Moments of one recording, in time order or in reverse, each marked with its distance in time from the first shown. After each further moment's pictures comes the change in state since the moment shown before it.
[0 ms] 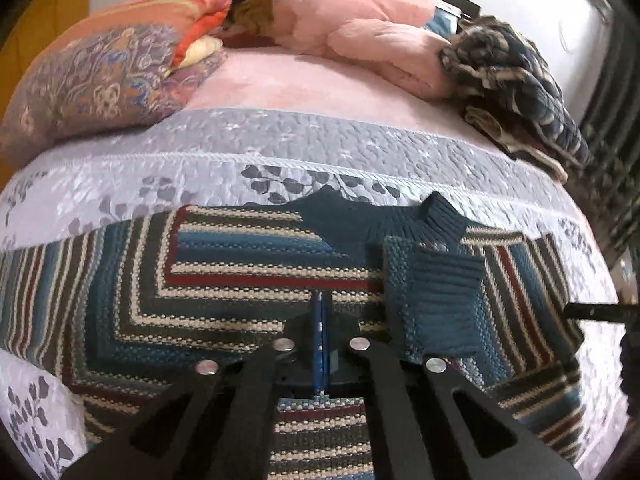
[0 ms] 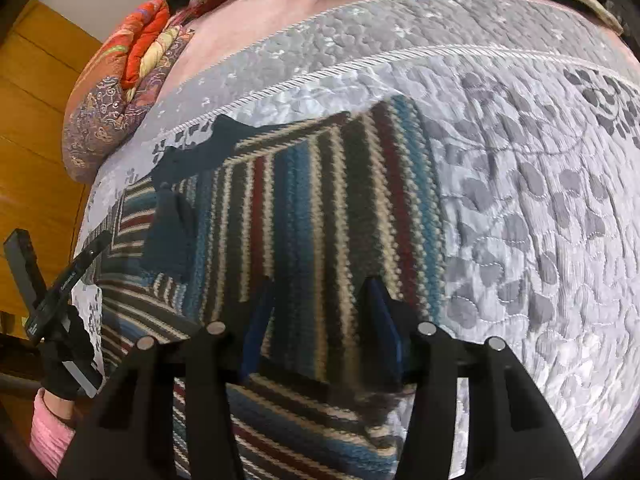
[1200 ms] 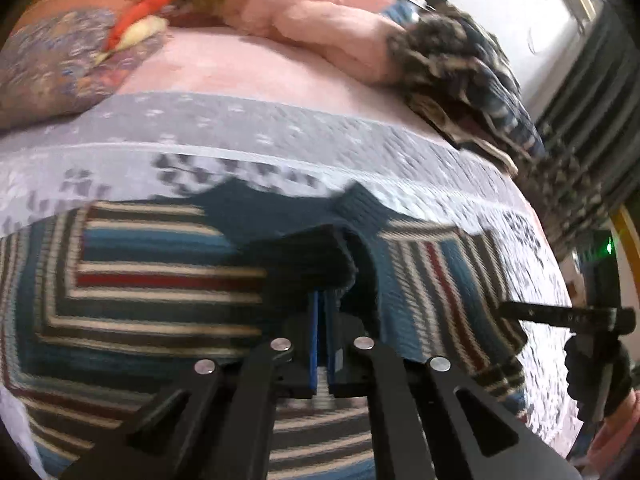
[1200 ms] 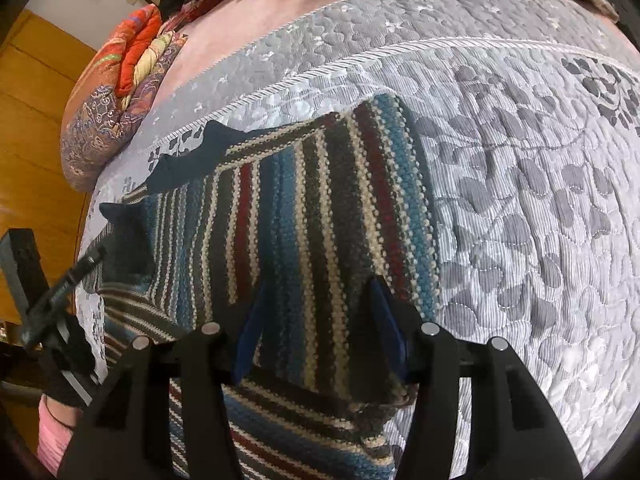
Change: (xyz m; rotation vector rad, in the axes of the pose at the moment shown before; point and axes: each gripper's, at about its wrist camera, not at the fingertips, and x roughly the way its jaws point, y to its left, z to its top) left arm 0.013 -0.028 0.010 -0.005 0.062 -0.201; right arm 0.007 -0.012 0.004 0.035 0.004 0.009
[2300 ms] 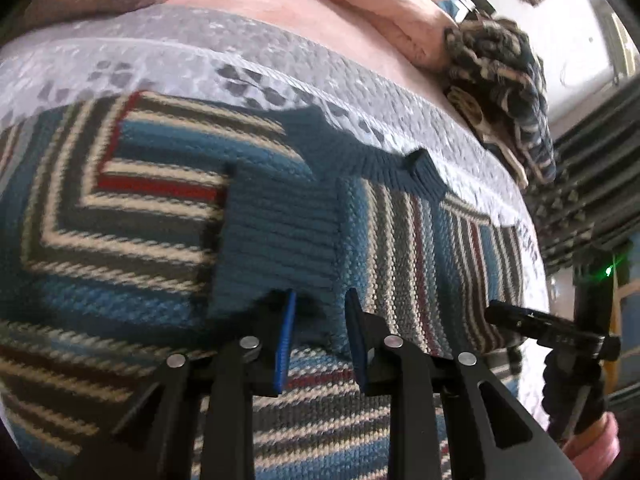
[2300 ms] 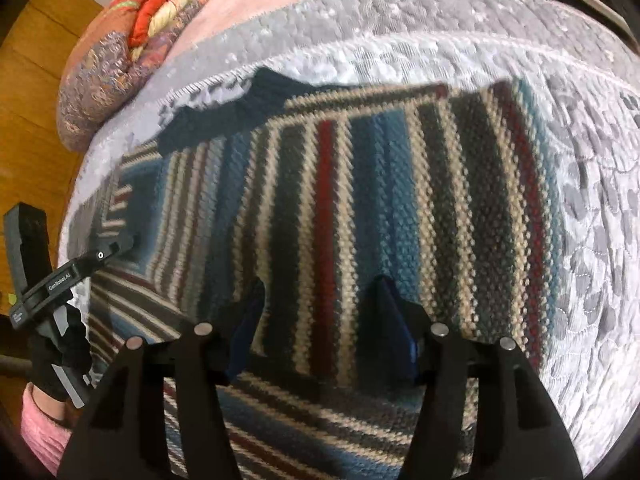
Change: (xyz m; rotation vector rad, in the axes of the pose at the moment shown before) left arm 0.015 0.068 -0.028 -0.195 0.130 -0.083; right arm 0.046 0.073 -0.002 -0.104 0.056 -0.031
